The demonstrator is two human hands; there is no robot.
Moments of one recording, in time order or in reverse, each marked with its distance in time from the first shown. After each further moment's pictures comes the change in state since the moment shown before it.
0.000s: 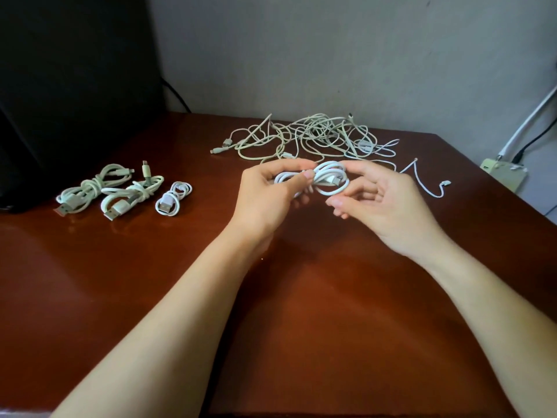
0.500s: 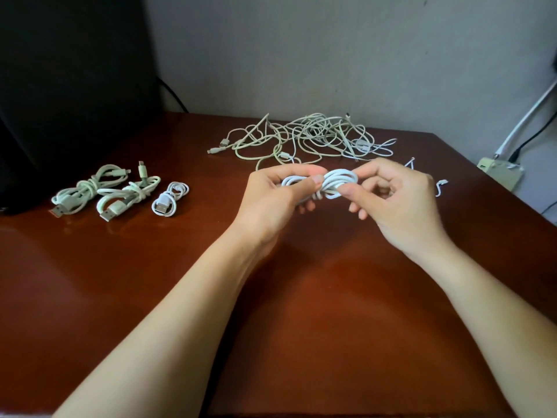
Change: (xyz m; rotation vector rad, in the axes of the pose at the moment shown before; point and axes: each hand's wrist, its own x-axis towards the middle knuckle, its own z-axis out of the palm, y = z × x) left_hand -0.004 0.001 0.005 -0.013 -0.086 -0.027; right_hand -0.003 0.006 -0.007 -0.156 0.188 -0.155
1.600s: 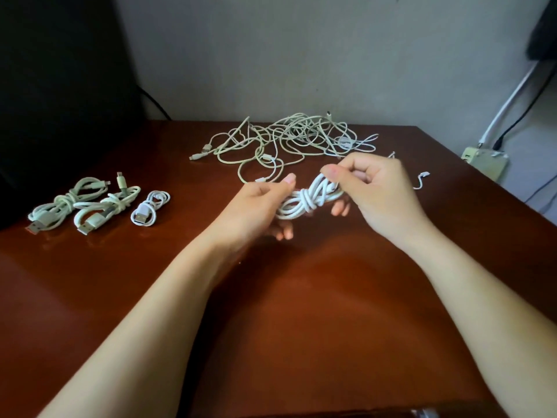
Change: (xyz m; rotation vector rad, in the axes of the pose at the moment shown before) left_hand -0.001 0.000 -0.003 0.227 -0.234 -0.163; right_hand 0.009 -0.010 -0.003 0.242 -0.031 0.237
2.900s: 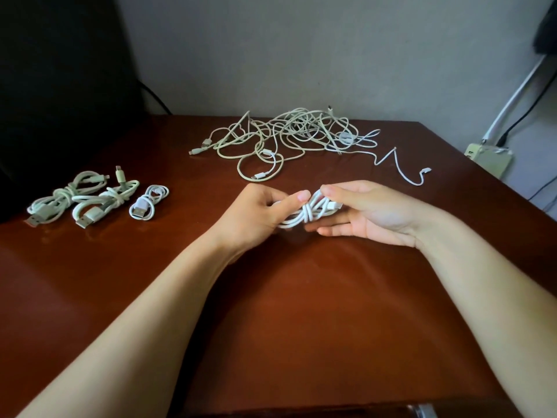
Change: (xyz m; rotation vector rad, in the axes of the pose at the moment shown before) left_hand 0.001 -0.014 -0.002 0.281 0.005 0.098; right_hand 0.002 0.012 -0.016 0.317 -0.528 0.598
